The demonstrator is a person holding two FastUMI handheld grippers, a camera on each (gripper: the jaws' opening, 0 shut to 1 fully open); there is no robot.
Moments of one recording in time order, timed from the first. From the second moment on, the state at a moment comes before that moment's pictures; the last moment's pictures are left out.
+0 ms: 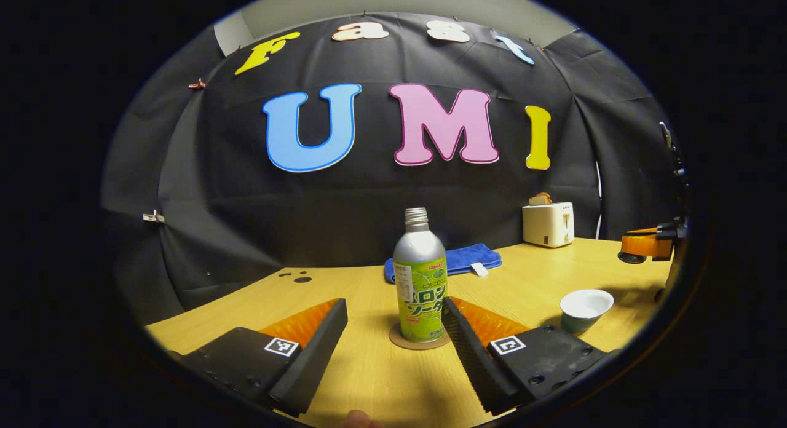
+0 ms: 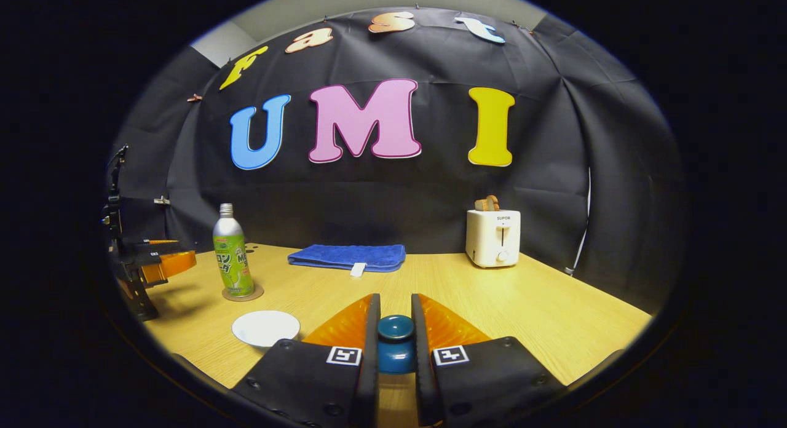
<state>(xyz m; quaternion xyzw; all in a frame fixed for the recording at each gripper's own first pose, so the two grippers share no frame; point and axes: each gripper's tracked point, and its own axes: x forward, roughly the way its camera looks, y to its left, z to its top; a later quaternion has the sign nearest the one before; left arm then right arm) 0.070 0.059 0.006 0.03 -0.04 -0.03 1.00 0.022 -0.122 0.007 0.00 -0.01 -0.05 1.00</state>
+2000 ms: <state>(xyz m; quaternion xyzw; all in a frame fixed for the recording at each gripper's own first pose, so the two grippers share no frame) 0.054 0.061 -0.002 0.00 -0.01 -0.02 1.00 0.036 0.019 0.005 -0.02 0.00 0.08 1.00</state>
